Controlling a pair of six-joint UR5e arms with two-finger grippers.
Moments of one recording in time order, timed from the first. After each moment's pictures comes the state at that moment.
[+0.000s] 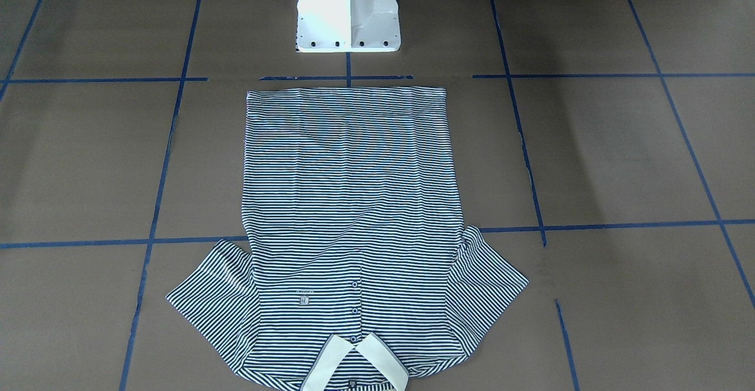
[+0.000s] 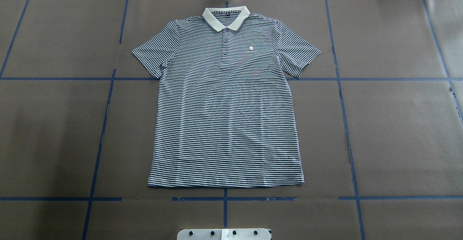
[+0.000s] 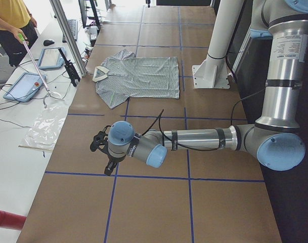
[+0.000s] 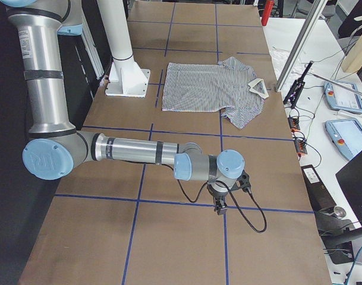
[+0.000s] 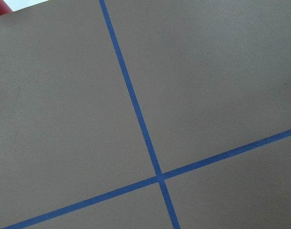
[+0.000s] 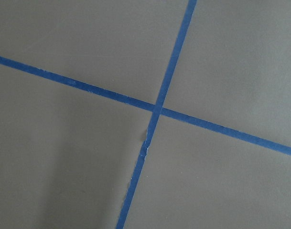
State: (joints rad) left arm -1.55 -1.61 -1.46 -2.08 -2.38 0.01; right arm 1.54 -1.49 1.43 -1.53 2.36 -0.28
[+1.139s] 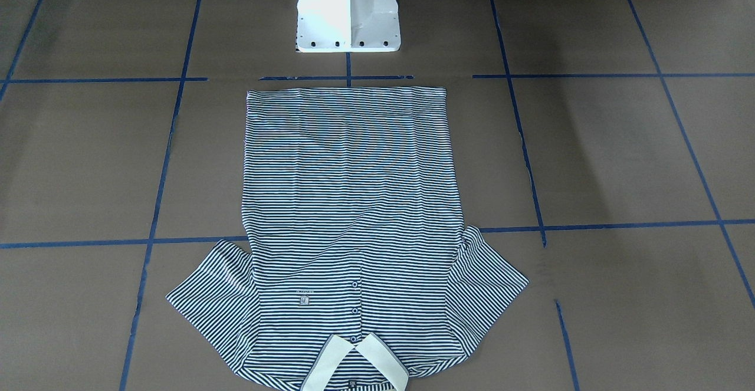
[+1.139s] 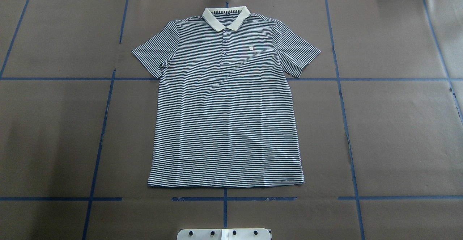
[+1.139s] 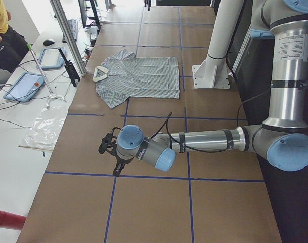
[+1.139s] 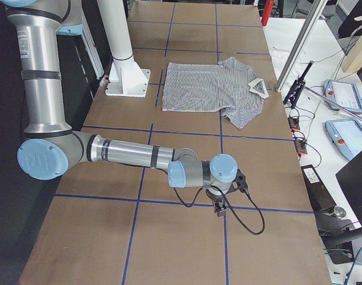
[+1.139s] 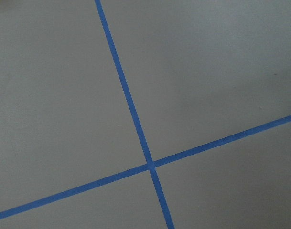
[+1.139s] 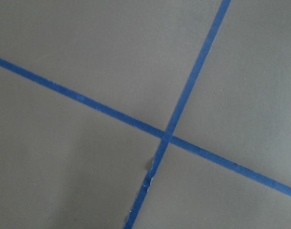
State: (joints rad) left arm -1.54 -1.54 -1.50 -2.12 -2.42 -0.03; right arm 1.49 -1.52 1.34 -1.16 2.41 -0.15
